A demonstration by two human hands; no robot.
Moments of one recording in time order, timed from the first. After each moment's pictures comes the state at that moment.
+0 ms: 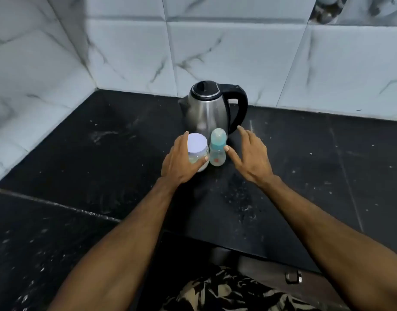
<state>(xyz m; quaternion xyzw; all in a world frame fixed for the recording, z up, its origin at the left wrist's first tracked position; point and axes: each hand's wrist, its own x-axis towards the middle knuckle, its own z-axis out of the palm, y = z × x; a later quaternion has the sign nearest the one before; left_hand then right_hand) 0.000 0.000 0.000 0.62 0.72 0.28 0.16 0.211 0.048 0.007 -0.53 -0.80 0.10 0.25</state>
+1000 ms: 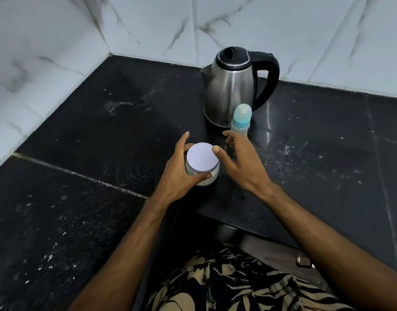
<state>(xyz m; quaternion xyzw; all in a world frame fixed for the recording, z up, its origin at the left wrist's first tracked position) -0.026 -0.092 -0.012 0.56 0.66 0.39 0.32 0.153 -0.022 0.003 -0.46 -0.78 0.30 0.31</state>
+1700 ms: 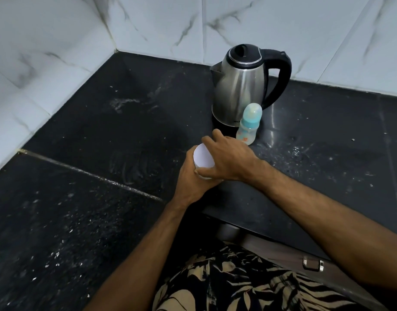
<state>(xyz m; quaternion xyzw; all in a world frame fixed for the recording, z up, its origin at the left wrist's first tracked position) -0.011 -0.083 -0.051 0.47 0.70 0.42 0.33 0.102 -0.005 0.034 -0.34 -0.94 0.08 -0.03</state>
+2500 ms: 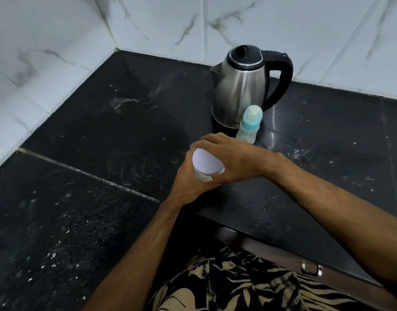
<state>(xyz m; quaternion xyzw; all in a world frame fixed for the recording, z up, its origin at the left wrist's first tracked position) -0.012 -0.080 -0.038 0.47 0.70 0.39 0.37 0.121 0.012 0.046 -0.21 -0.96 0.20 -0.01</state>
